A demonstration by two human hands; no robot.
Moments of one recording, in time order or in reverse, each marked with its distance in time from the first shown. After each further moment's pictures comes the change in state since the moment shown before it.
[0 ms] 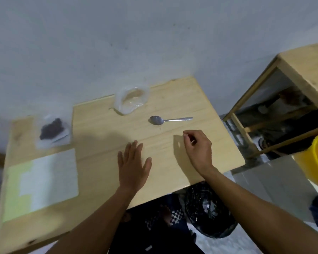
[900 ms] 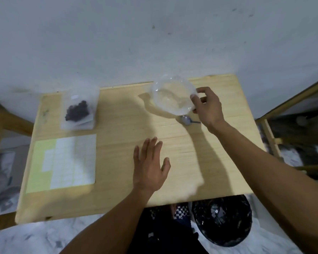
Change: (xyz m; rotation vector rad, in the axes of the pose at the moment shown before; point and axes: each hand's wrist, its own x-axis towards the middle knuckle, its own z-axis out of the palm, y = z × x) left_hand -0.001 -0.002 -0.011 0.107 -0.019 -0.052; right_hand 0.134 -0.055 0.070 0.160 -0.305 0.131
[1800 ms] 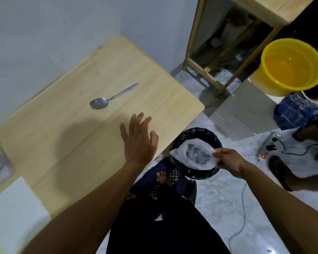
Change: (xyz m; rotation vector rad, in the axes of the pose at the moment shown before) left_hand 0.000 0.114 0.043 -0.069 -0.015 0.567; right_hand -0.323 0.232 -0.135 0.509 0.247 1.034
